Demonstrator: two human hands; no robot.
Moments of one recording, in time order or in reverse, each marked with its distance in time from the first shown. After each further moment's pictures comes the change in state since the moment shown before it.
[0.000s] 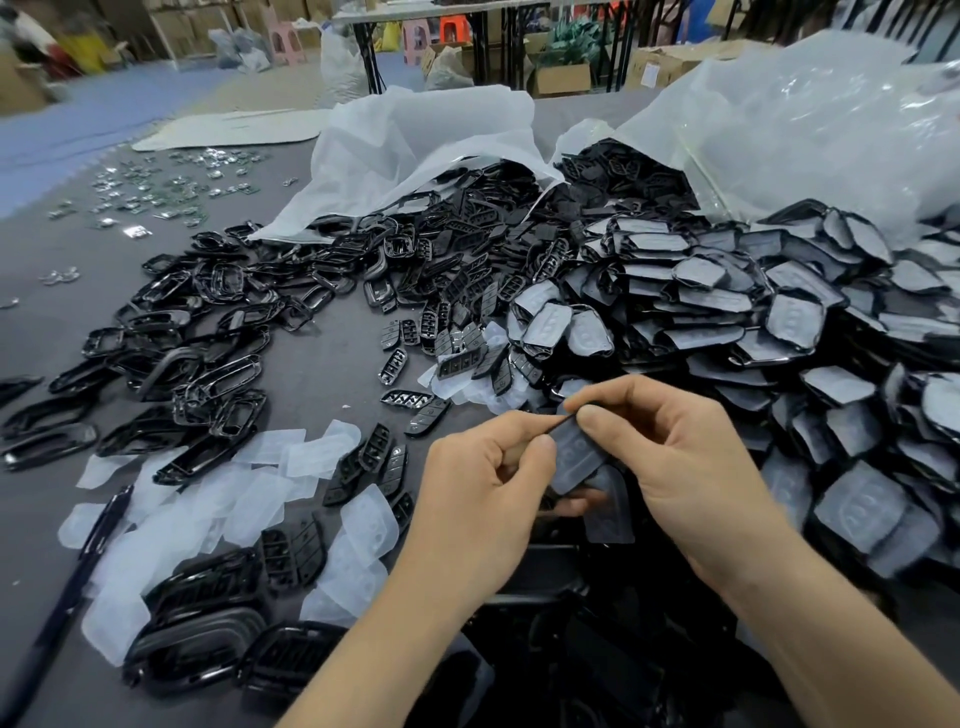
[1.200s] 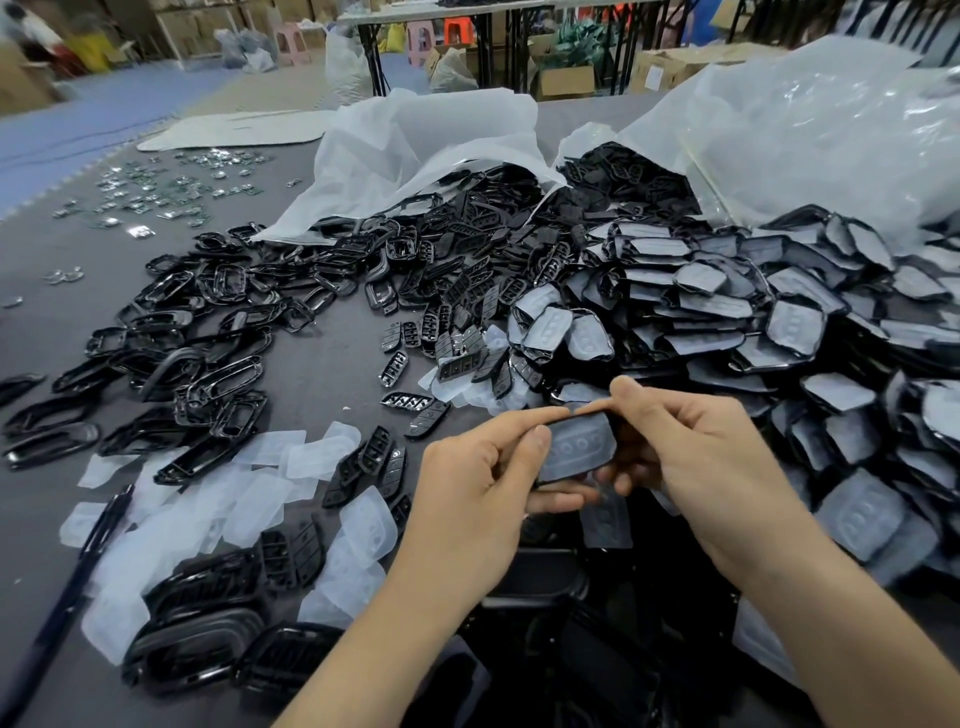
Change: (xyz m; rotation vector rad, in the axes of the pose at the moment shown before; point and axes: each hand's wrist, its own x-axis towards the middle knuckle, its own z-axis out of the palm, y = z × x) left_hand 0.004 0.001 0.000 -0.007 0.042 -0.023; right_hand 0.006 -0.003 -0.010 0.095 0.016 0.105
